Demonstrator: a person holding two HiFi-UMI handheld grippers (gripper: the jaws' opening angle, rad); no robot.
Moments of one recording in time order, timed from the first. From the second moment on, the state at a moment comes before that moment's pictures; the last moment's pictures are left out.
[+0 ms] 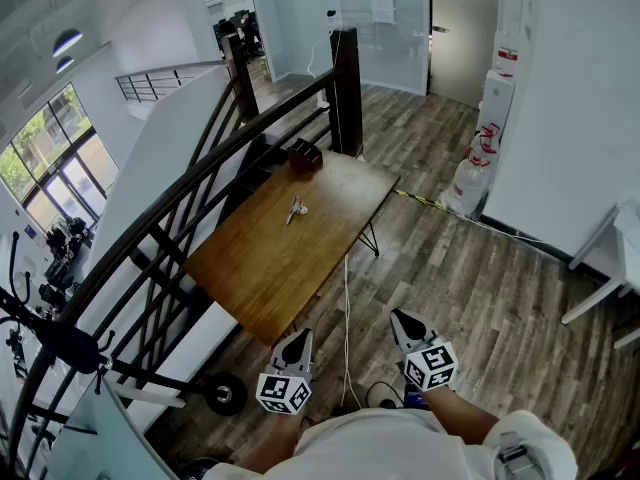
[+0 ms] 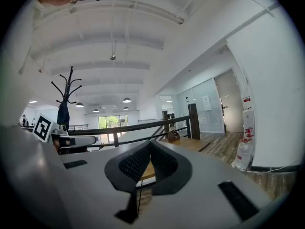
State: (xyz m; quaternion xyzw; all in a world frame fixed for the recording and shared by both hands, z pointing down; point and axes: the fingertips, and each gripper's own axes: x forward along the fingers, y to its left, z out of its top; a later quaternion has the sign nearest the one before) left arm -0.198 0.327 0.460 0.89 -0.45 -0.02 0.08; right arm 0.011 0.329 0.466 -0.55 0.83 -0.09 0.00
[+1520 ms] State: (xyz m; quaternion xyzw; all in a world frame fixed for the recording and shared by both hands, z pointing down) left arm -0.077 0.284 0.493 0.88 -0.46 -0.01 0.12; right arm 0.140 0.298 0.508 -0.49 0.85 -0.15 0.04
